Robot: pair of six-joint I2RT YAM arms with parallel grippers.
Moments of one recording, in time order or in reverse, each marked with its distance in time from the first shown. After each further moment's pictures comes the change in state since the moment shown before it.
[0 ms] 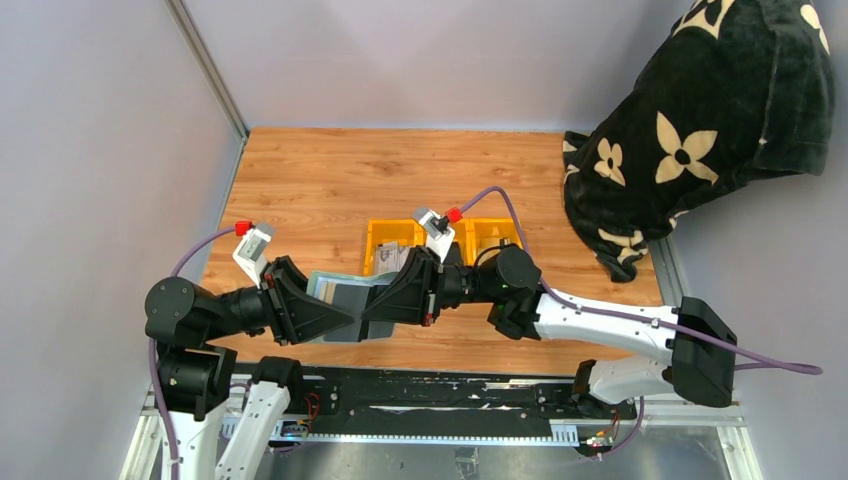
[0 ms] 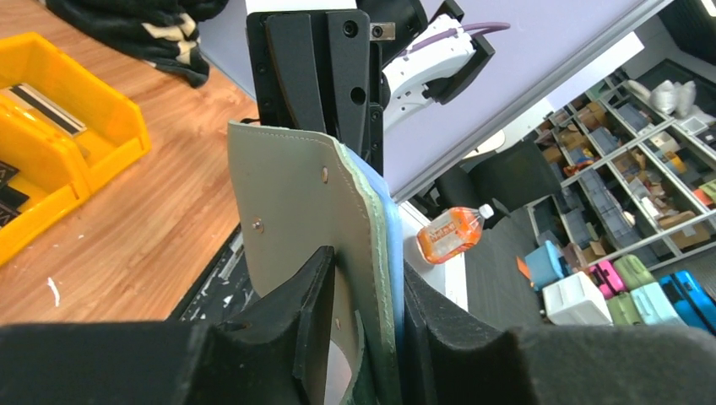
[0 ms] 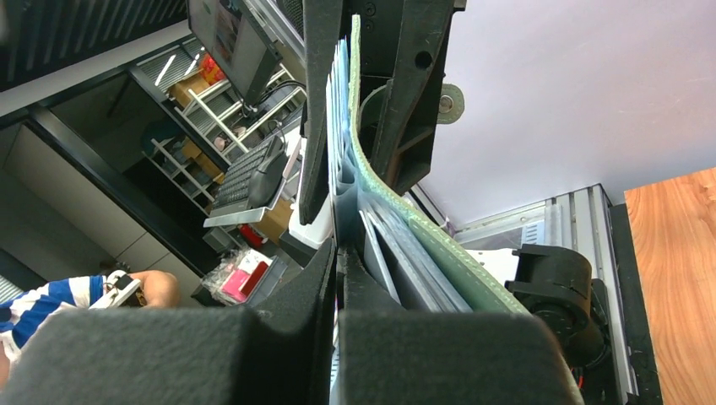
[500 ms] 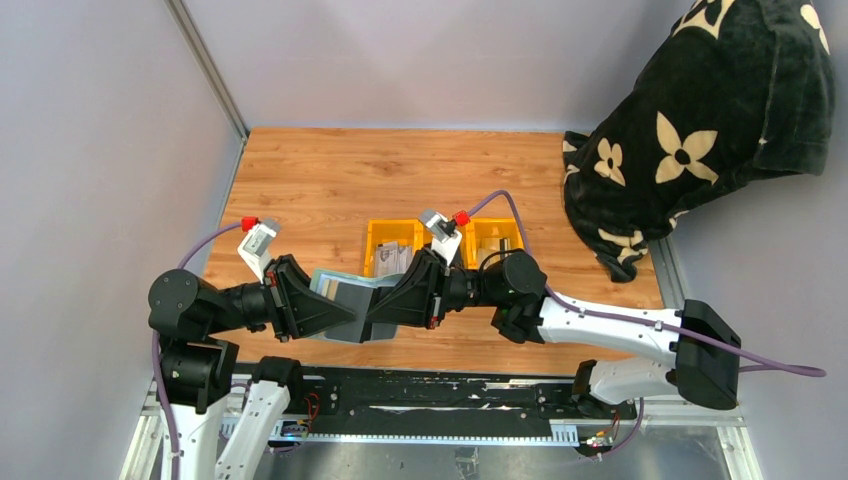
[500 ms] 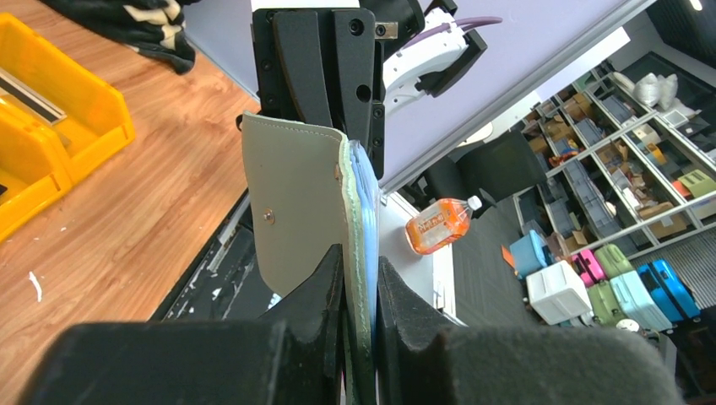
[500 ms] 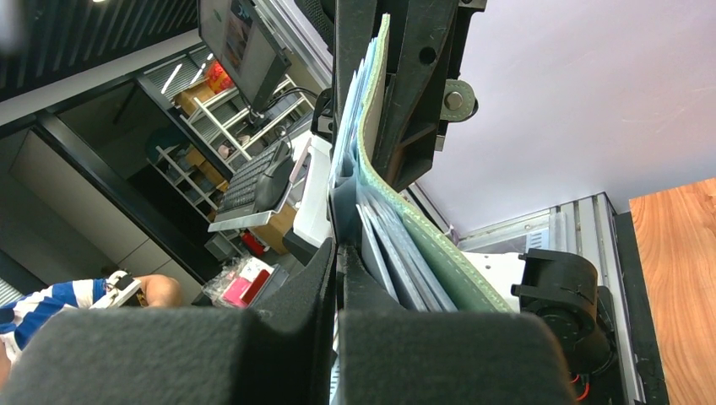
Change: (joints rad) left arm 0.000 0.027 0.003 0.011 0.039 -0.026; right arm 0.000 -0.017 -0.040 0.053 0.004 0.015
